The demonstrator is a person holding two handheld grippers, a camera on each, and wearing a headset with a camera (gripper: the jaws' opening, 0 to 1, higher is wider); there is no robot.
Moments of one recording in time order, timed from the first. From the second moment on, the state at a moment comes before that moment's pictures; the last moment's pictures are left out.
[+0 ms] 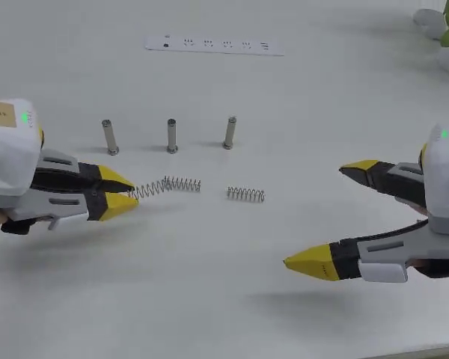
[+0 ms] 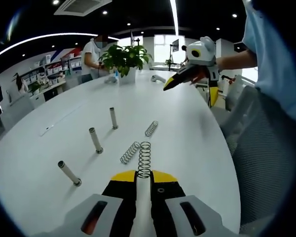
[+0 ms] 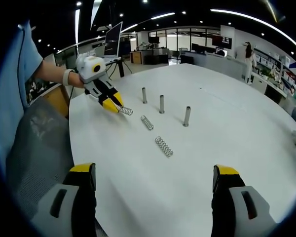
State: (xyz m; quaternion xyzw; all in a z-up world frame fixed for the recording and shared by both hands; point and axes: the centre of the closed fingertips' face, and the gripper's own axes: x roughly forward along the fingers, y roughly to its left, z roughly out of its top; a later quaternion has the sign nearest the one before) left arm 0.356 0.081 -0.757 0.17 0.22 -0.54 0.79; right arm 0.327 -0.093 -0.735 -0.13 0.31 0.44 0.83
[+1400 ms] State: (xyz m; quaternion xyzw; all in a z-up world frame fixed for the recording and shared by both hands) left arm 0.288 0.021 -0.727 0.13 0.18 -0.60 0.77; right arm 0.293 -0.027 -0.715 -0.16 0.30 0.58 0.75
